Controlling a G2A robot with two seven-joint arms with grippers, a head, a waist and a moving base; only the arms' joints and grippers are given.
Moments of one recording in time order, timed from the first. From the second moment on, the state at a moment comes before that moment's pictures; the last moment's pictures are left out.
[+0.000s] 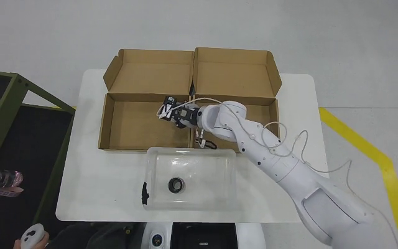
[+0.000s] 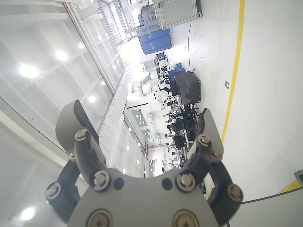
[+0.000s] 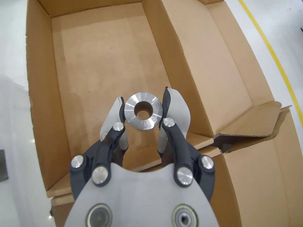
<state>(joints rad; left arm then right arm) -0.33 -0.16 -0.45 -1.44 1.96 -0.37 0.19 -0.52 -1.44 0.57 -1.14 -1.18 -0.46 0.41</state>
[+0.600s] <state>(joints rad) -0.33 -0.16 -0.45 -1.44 1.96 -0.37 0.19 -0.47 -1.52 0.51 -1.02 -1.24 -0.43 0.45</state>
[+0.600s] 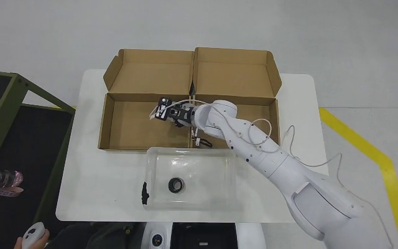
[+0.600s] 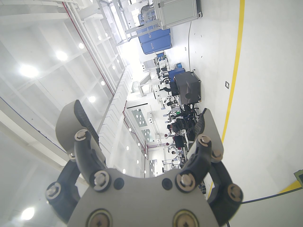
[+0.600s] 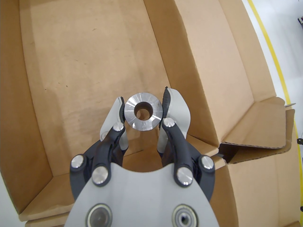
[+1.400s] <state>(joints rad) -0.33 -0.16 -0.45 -1.44 1.96 -0.37 0.19 -0.50 -1.52 0.62 -1.16 -1.33 -0.49 0.49</state>
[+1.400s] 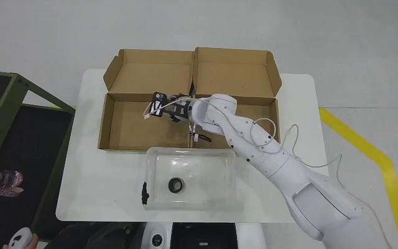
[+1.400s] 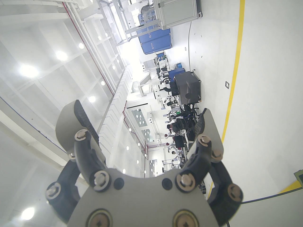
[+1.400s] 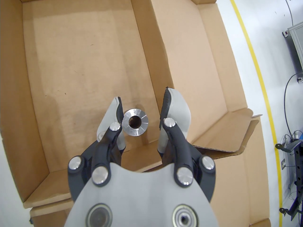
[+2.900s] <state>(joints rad) -0.33 -0.16 -0.45 -1.44 1.96 -0.37 0.19 -1.13 -1.33 0.83 -1.92 -1.44 -0.86 0.61</state>
